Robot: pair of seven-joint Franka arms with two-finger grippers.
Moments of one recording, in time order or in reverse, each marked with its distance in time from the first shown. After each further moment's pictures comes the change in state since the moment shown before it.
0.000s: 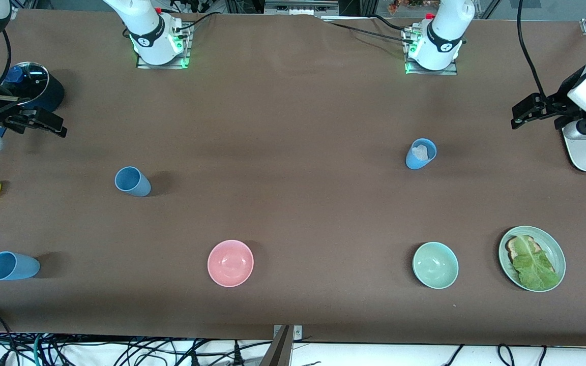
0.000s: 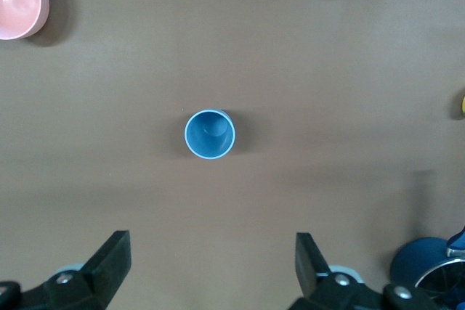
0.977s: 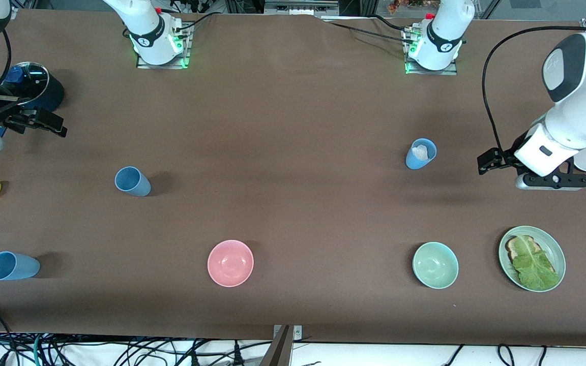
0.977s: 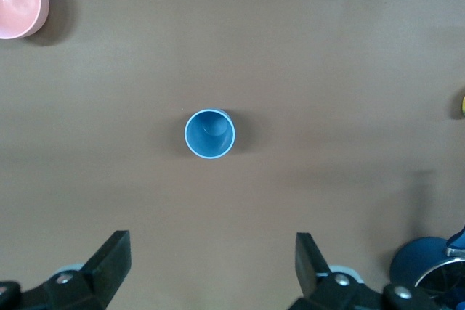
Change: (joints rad) left arm 0.000 0.087 -0.001 -0.275 0.000 0.454 0.000; right arm 0.000 0.000 0.000 0.000 0.000 -0.001 0.000
